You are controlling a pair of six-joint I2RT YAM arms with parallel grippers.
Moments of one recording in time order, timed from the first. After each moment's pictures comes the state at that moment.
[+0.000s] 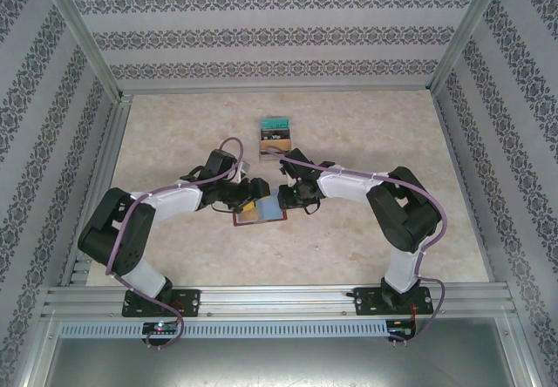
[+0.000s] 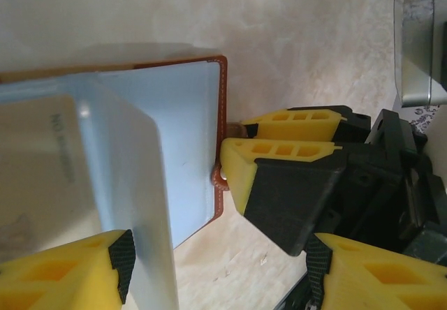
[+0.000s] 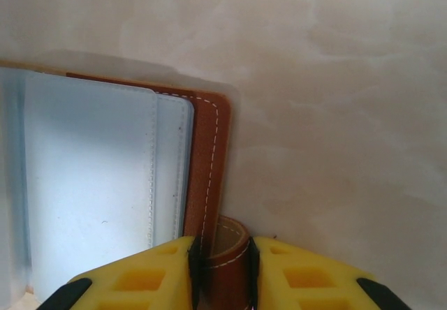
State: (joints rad) left arm -0.45 1.61 0.80 -0.08 0.61 -0.88; right arm 0.67 1.84 1.08 -0.44 -0.18 0.50
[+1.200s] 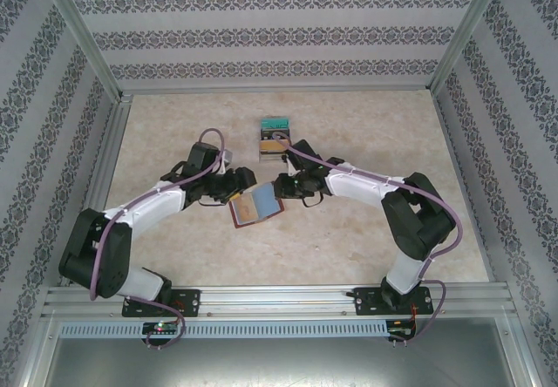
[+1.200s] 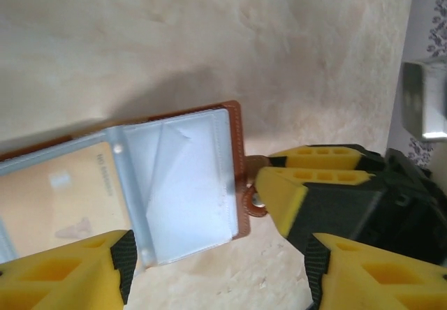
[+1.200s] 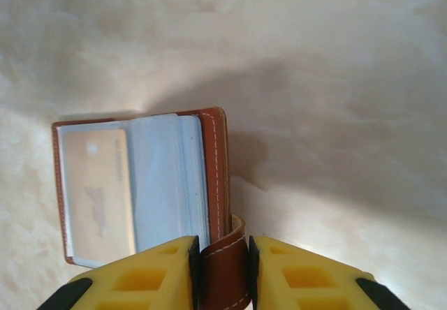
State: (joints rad) left arm -0.36 1.42 0.78 -0.22 0.50 -0.83; right arm 0.67 1.75 1.10 -0.38 -0.23 0.58
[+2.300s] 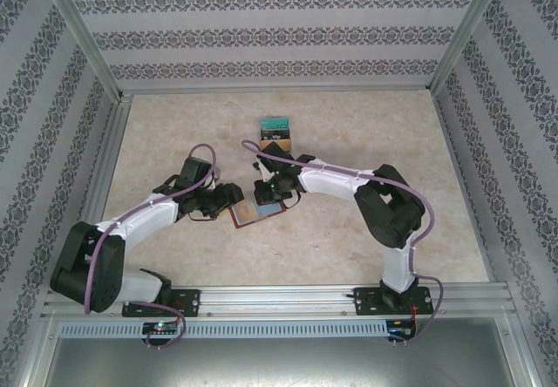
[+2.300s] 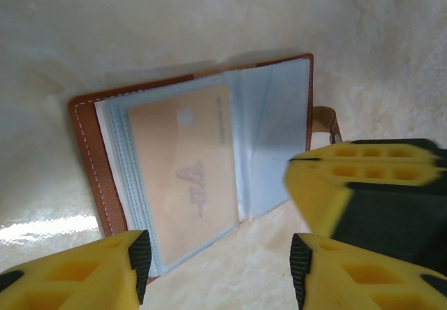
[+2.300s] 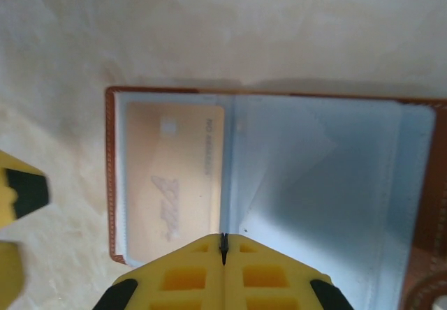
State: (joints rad) left arm -0.33 1.34 0.66 -0.28 0.43 -0.83; right arm 0.77 1.94 1.30 -0.48 -0.31 0.50
